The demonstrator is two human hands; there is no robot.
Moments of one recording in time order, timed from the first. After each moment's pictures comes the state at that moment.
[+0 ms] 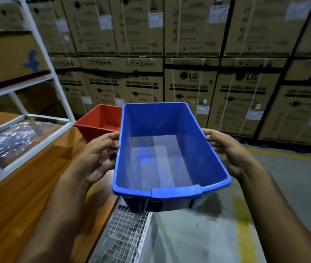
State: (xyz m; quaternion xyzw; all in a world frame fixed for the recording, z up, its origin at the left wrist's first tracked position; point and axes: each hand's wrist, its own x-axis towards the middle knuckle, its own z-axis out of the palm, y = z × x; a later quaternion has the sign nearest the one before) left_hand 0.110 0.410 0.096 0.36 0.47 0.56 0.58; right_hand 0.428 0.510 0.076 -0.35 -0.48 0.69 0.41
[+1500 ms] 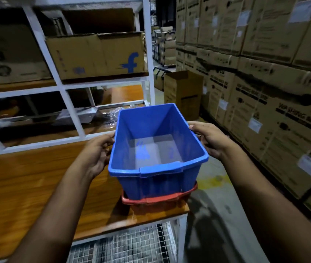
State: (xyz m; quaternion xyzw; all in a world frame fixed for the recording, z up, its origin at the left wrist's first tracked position) left_hand 0.064 0.672 0.084 0.00 0.61 0.78 0.12; right_hand 0.112 0.990 0.088 -0.06 -0.62 0.79 -0.01
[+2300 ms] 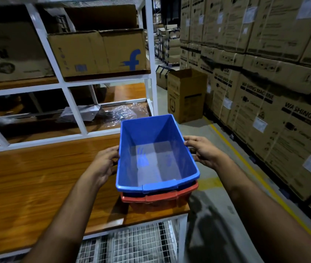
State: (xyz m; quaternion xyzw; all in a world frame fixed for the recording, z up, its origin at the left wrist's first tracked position) left_hand 0.064 0.680 0.033 -0.06 0.69 0.72 0.12; right_hand 0.091 0.988 0.031 -0.10 -0.68 0.72 -0.07
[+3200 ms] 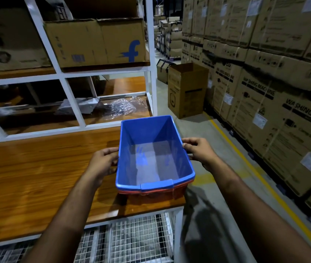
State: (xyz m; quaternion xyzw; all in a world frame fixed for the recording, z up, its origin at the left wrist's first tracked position) left_hand 0.083 0.681 0.015 -0.10 0.77 0.62 0.07; right_hand 0.104 0.982 0.000 -0.13 -0.78 0.61 0.03
